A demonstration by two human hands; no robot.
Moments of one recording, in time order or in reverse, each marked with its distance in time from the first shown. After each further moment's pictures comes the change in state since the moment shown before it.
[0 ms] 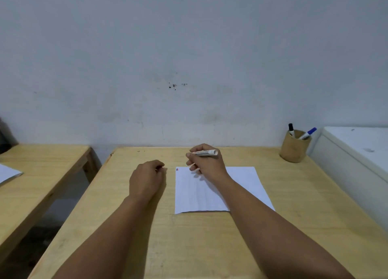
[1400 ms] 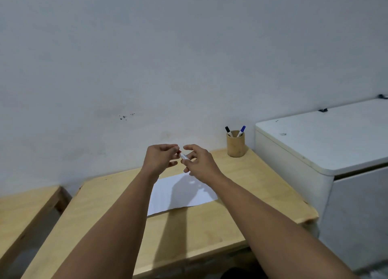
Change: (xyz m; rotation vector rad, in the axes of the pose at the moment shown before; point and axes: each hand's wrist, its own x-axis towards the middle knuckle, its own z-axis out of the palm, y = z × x) left_hand -0.048 0.221 -0.017 -0.770 -0.337 0.021; right_hand -0.078 -0.048 -0.137 -0.281 0.094 -0.206
